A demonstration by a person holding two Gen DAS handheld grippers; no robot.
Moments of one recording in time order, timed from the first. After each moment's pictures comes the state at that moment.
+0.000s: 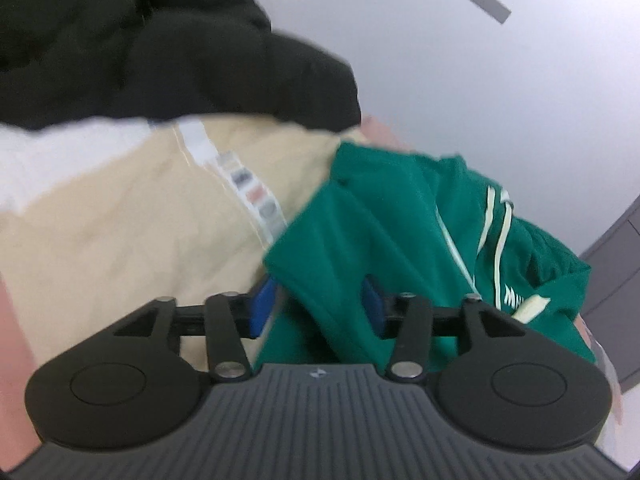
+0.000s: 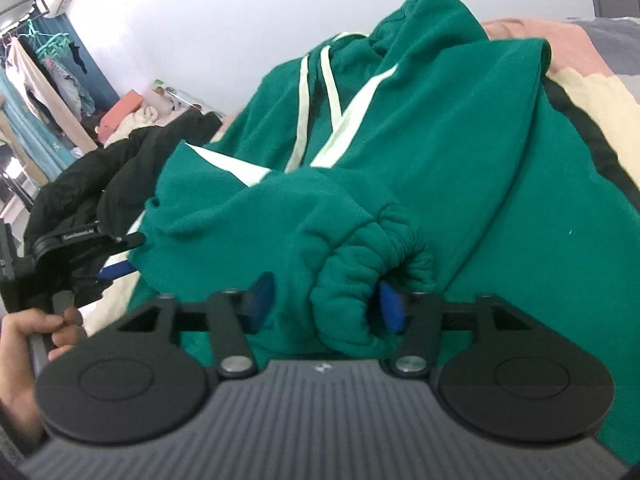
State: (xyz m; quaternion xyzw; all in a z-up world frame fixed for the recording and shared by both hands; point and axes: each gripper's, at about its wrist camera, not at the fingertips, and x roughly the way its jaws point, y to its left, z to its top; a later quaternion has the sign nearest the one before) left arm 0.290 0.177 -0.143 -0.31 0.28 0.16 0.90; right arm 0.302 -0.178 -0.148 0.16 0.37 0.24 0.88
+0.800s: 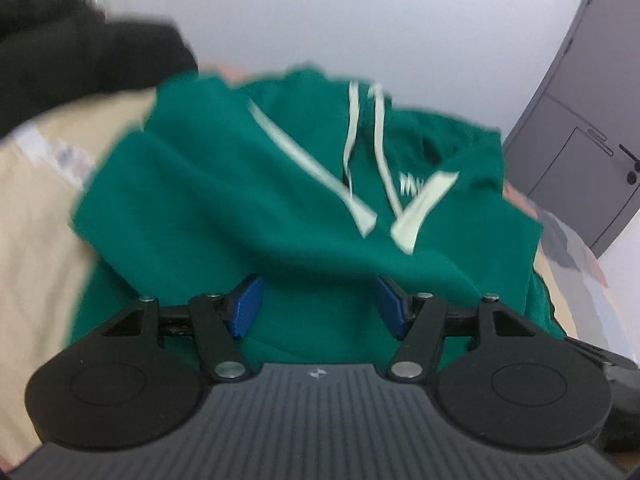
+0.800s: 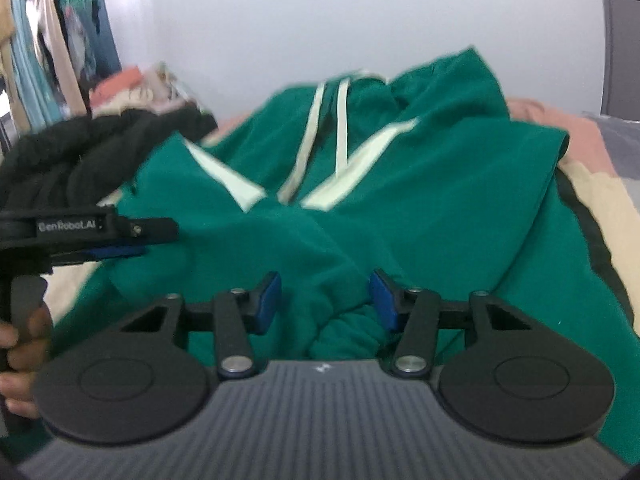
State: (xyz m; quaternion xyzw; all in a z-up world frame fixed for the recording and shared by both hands) left arm 0.322 0.077 -0.158 -0.20 0.34 -0.01 0.92; right arm 0.314 -0.139 -0.154 0.04 0.31 0.22 0.92
